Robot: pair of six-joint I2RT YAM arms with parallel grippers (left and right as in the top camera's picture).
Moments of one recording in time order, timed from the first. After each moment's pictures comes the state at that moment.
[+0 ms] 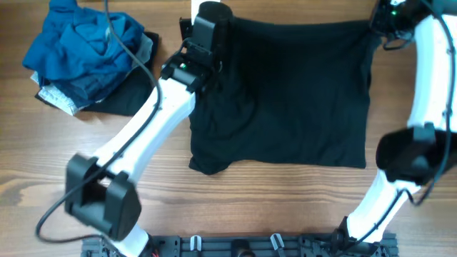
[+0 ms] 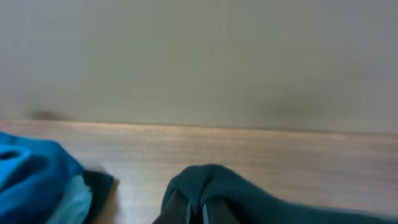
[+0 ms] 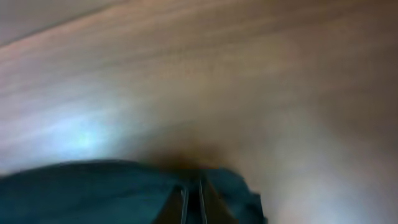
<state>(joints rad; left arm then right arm) -0.50 1.80 1.52 -0.13 -0.52 -0.23 -0.17 2.12 2.26 -1.20 -0.04 0.13</state>
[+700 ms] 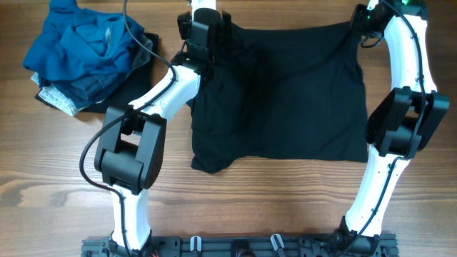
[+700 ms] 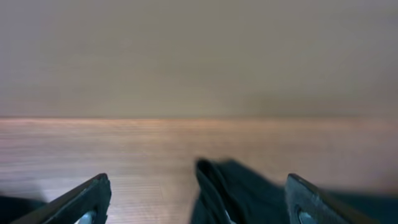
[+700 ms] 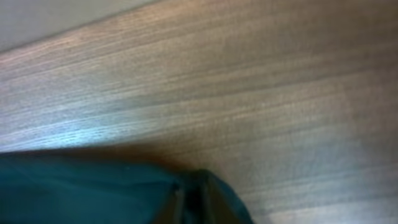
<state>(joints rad) -0.40 2.12 1.52 0.19 -0.32 -0.16 -0.17 2.39 2.26 -0.87 -0.05 0.10</state>
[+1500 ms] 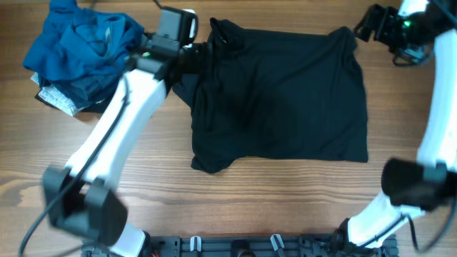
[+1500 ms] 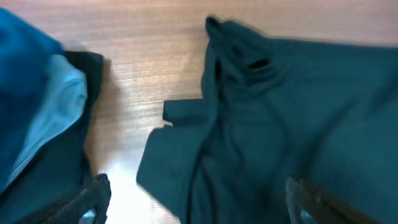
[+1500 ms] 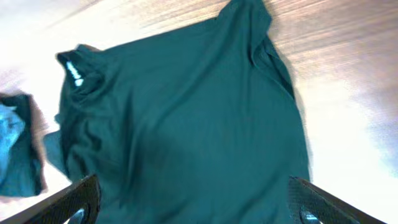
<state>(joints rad) -0.33 1.70 1.54 -0.71 -0.09 -0.25 -0.17 1.87 2.26 -1.49 -0.22 0.19</state>
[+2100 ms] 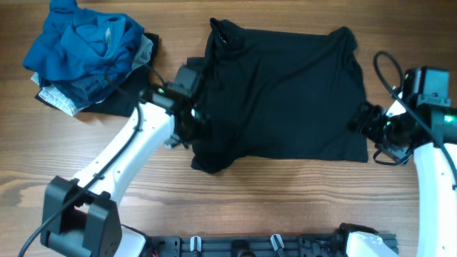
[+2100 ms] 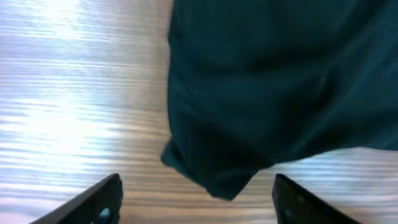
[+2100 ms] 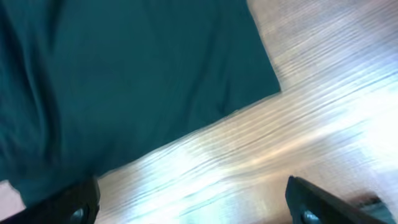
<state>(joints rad) -0.44 1.61 1.18 -1.04 0.09 -0.56 -0.17 1.24 1.23 -1.29 -0.07 0.40</state>
